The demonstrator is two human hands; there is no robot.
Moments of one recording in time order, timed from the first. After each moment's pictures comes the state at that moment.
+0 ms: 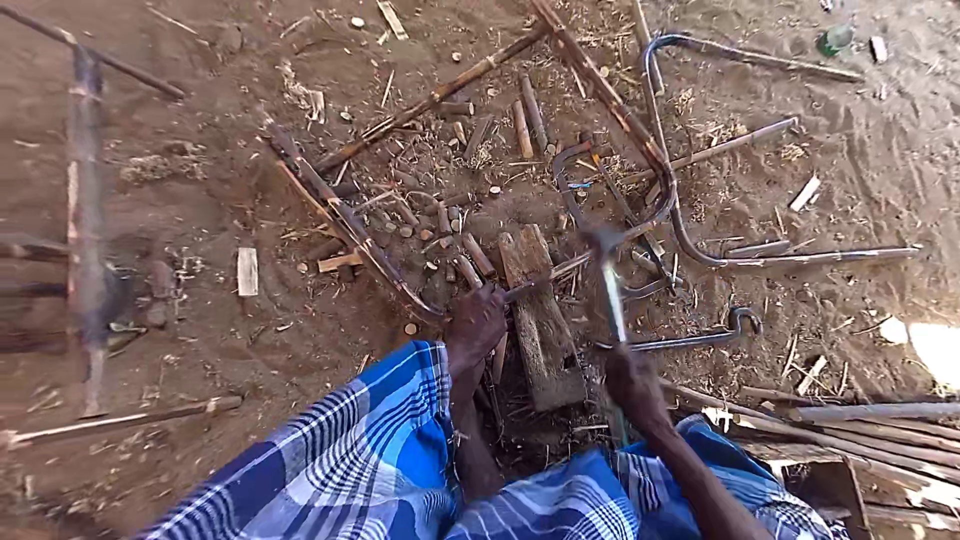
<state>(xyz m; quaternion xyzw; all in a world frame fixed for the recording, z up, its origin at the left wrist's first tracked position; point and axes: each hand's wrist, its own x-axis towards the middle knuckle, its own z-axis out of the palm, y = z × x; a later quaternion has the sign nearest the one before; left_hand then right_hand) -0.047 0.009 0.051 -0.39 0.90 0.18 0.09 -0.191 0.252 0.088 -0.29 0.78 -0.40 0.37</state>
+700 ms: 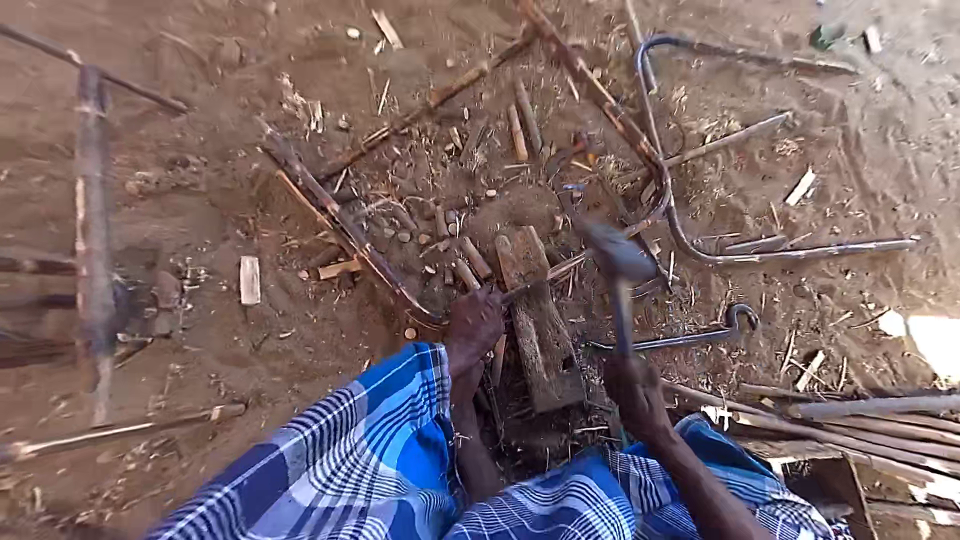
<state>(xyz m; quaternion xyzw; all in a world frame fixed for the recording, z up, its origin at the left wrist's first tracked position) -0.045 0.011 0.053 -0.39 0.89 0.18 0.12 -0.187 0.261 0.076 -0.36 0.74 -0.46 0.33</state>
